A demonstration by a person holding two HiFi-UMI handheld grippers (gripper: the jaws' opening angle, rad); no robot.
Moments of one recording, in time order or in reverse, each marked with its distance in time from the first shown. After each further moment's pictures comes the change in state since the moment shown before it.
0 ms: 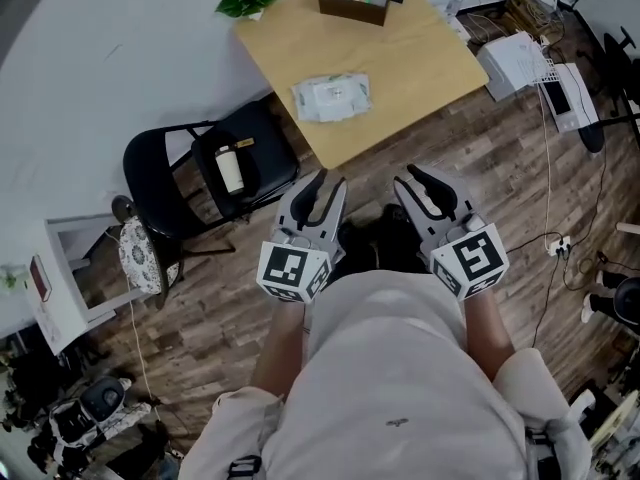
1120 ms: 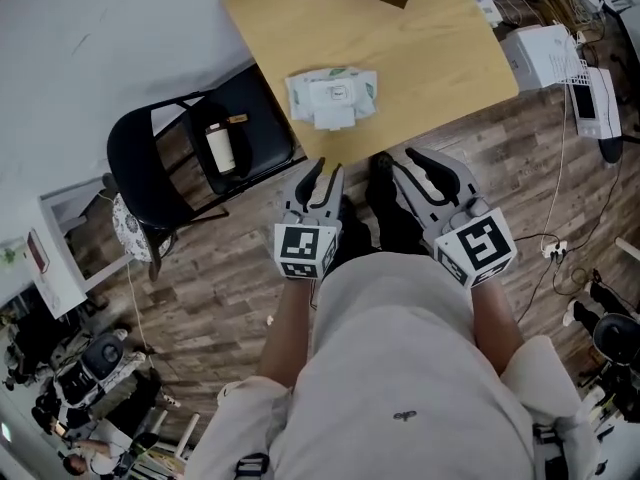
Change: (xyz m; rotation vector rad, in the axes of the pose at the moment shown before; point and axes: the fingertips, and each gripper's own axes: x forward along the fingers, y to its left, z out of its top) left arm 0.119 0.075 -0.088 -0.059 0.251 0.216; right arm 0.100 -0.103 -0.019 0.068 0.126 0.177
